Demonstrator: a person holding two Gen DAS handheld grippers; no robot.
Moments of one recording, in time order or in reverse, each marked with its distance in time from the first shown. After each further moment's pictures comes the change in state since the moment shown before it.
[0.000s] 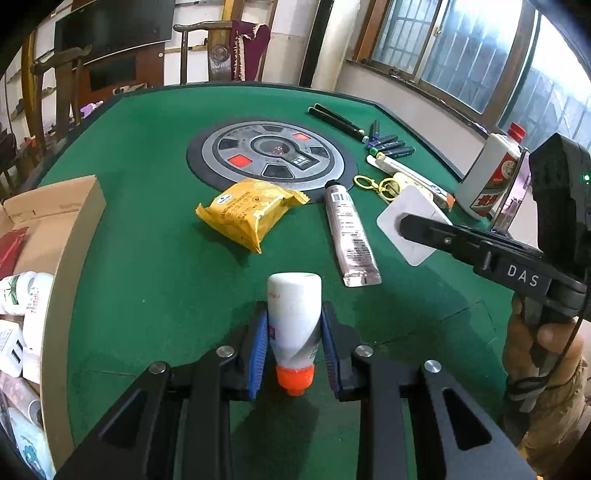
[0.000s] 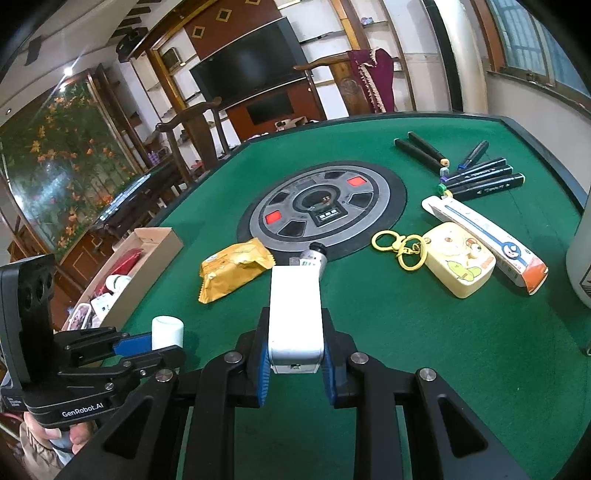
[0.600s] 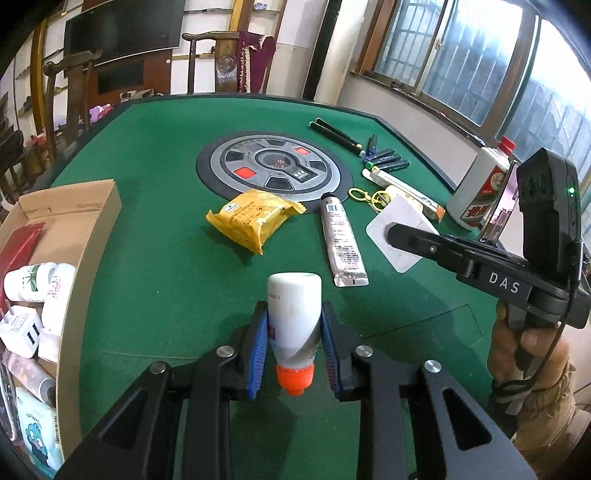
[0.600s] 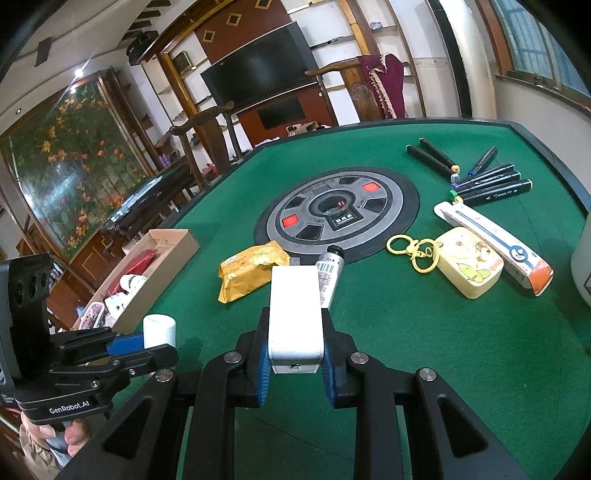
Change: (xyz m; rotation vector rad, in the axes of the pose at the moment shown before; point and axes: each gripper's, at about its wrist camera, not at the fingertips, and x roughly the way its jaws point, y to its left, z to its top) left arm -0.027 -0.001 -0.006 -0.024 -0.044 0.000; right arm -0.008 0.008 -0.002 -0.007 -0.020 0.037
